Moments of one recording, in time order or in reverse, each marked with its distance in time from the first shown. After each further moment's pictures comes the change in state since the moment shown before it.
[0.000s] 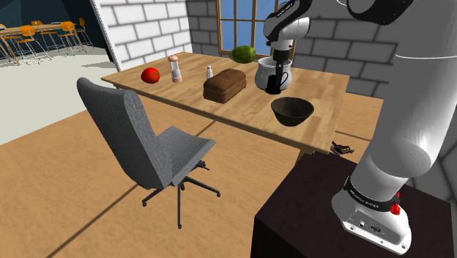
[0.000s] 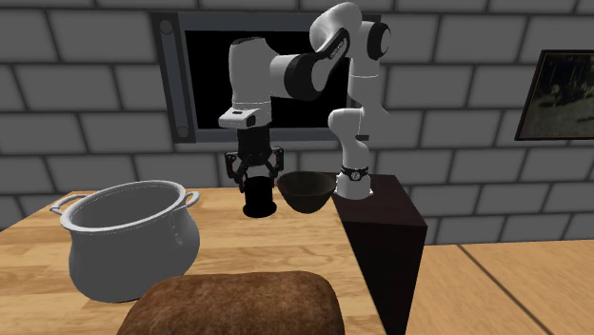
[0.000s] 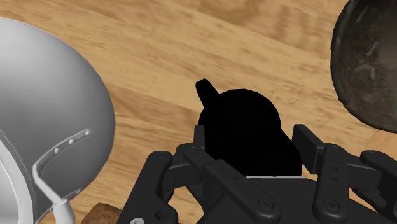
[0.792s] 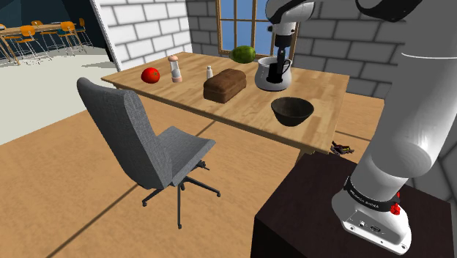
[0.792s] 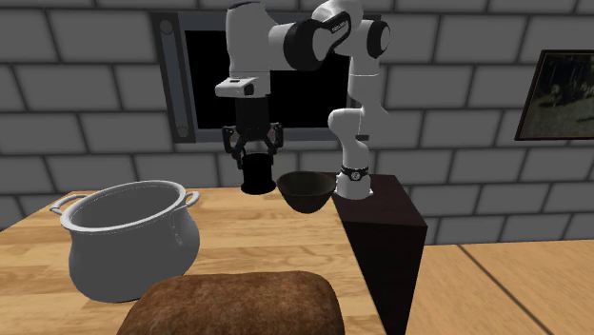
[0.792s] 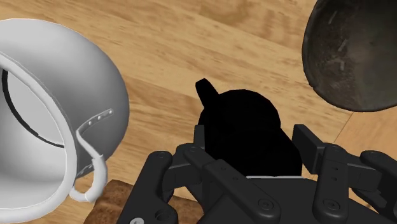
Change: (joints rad) arm 0.006 -0.048 -0.007 0.106 -0.032 -0.147 0.022
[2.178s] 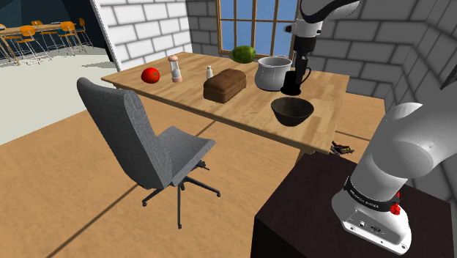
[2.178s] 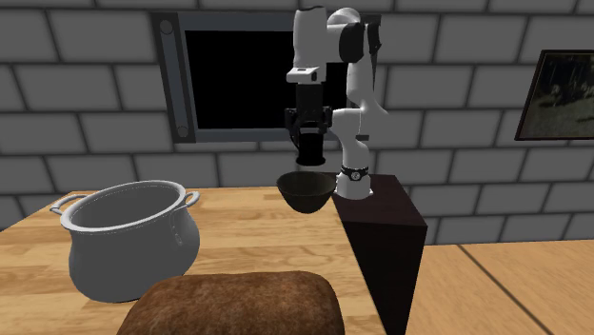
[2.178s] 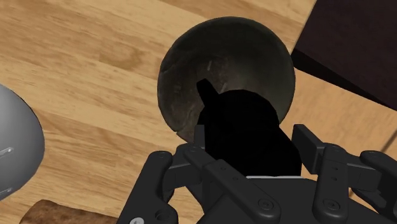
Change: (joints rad) arm 0.020 -0.659 0.147 -0.577 -0.283 -0.031 0.300
